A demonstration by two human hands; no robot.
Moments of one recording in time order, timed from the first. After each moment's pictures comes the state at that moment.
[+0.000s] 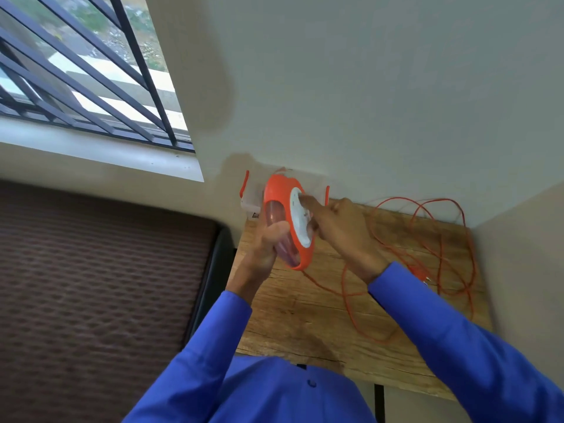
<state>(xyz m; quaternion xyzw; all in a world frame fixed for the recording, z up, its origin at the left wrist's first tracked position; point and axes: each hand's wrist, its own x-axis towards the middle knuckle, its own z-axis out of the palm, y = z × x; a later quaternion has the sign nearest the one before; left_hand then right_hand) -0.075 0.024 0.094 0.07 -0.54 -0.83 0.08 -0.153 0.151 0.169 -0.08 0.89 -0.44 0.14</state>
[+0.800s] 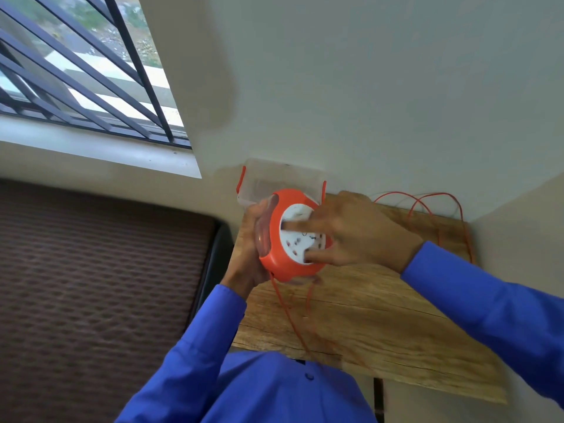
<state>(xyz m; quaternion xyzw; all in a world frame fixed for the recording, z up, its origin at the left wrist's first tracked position) -0.076 0.021 0.074 0.05 -0.26 -0.95 -0.16 -0.170 0.195 0.195 -0.62 0.78 0.00 -0.04</state>
